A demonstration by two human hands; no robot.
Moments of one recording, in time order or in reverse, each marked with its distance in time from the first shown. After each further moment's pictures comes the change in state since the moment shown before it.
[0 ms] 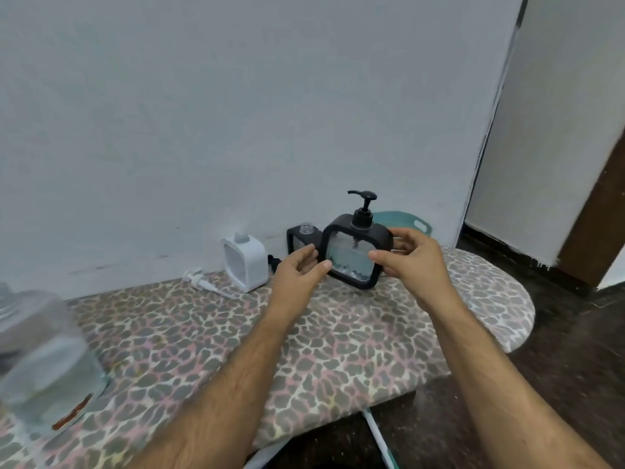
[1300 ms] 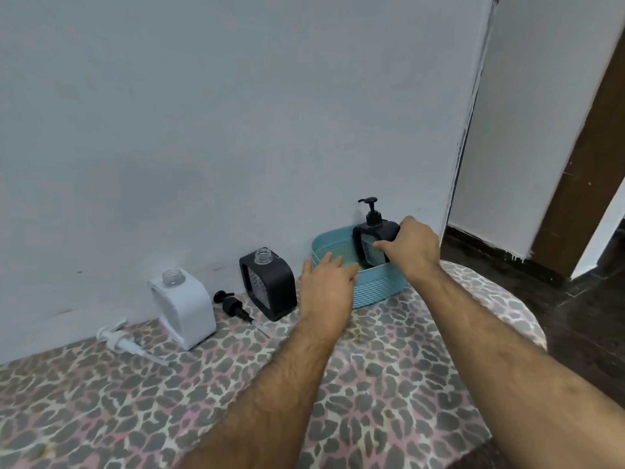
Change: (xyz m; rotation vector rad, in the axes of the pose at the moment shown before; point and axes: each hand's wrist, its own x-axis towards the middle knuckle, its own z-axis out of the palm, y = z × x) left_hand 0.099 -0.014 0.114 1.075 -0.186 0.333; right_hand 0.152 0.051 -0.027 -0.990 0.278 0.079
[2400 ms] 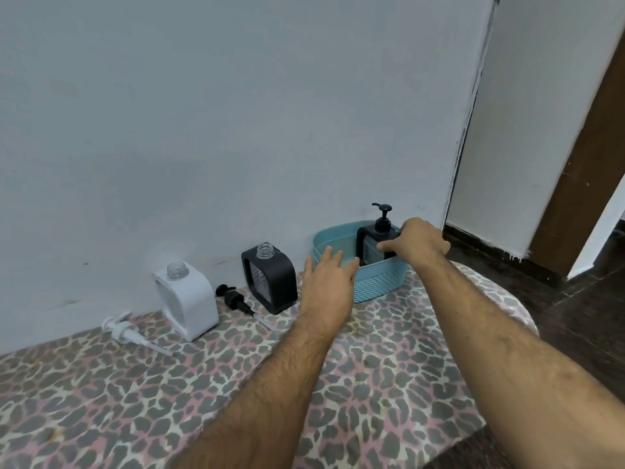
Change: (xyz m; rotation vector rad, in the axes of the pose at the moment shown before) left_hand -0.006 -0.002 0.008 -0.021 0.021 0.013; right_hand 0.016 0.007 -0.003 -0.099 -0.132 0.170
